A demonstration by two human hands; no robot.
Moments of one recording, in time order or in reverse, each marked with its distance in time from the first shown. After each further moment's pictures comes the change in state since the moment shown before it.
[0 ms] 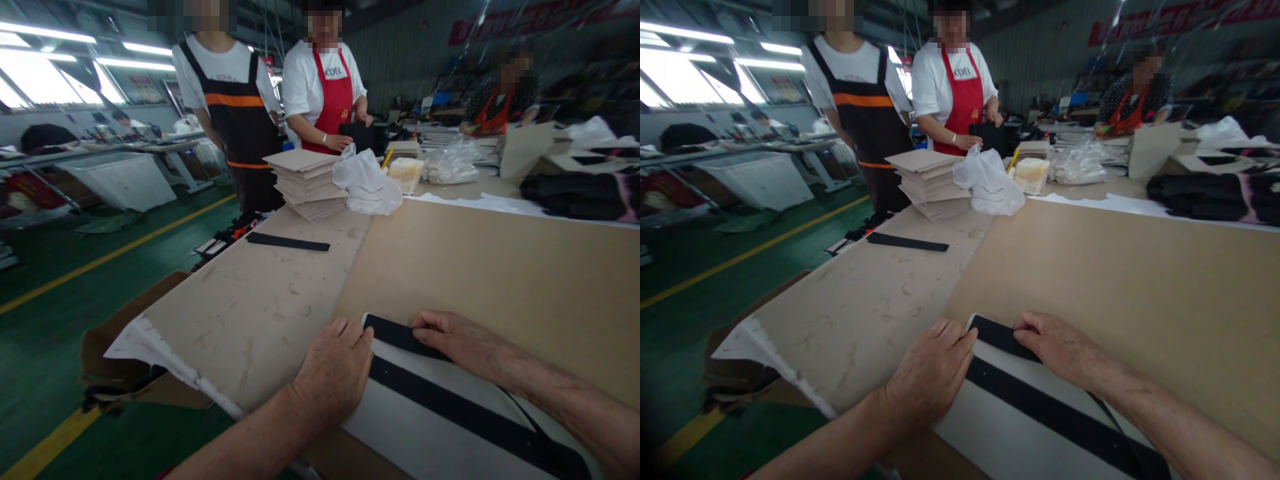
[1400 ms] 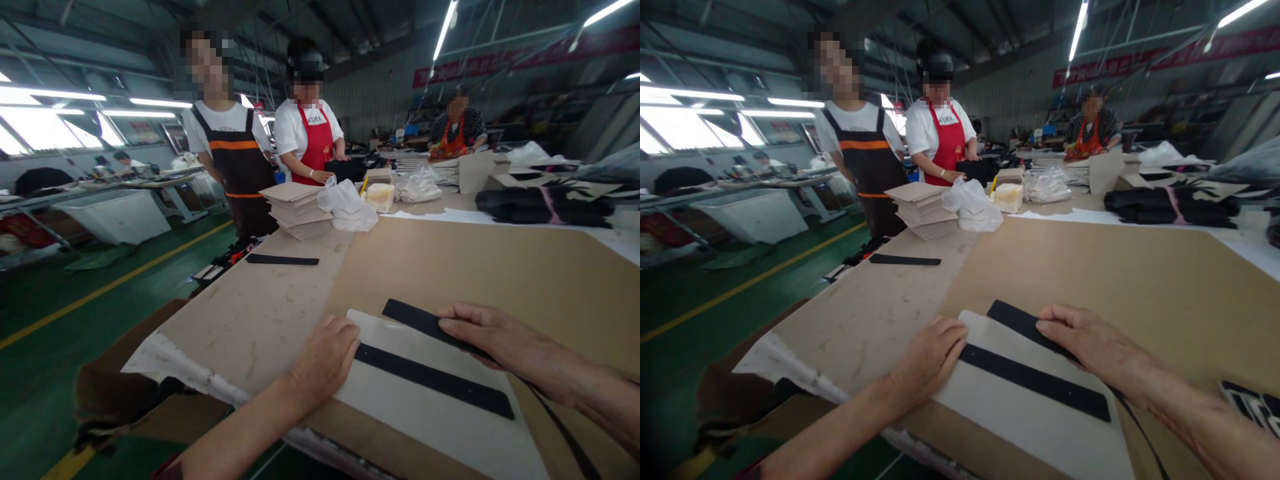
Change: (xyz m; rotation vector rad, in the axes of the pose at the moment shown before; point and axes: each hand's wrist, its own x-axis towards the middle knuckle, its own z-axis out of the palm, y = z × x) left_hand -0.003 0.013 -0.023 -0.399 0.166 -0.110; right_hand -0.111 -0.003 -0.020 0.649 0.362 0.043
